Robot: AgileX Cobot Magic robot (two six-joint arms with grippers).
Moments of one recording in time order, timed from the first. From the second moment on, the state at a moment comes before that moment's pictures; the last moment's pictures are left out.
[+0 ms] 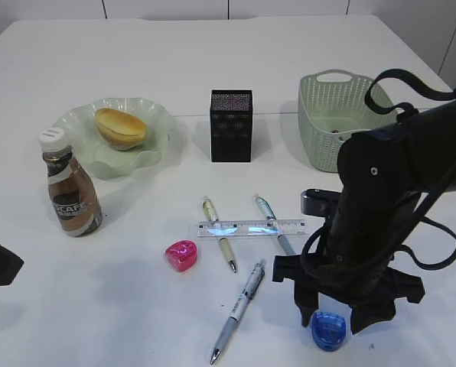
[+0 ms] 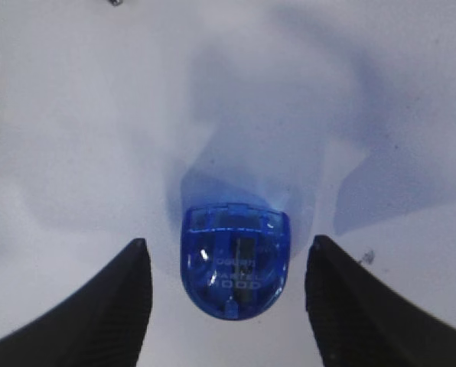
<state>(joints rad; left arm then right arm) -0.38 1.07 -0.75 -0.20 0.85 0.15 0.51 1.82 -0.97 0.12 0.80 0.64</state>
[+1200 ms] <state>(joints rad) -0.38 1.07 -0.75 -0.21 0.85 0.15 0.51 1.86 -0.97 0.10 0.81 0.66</state>
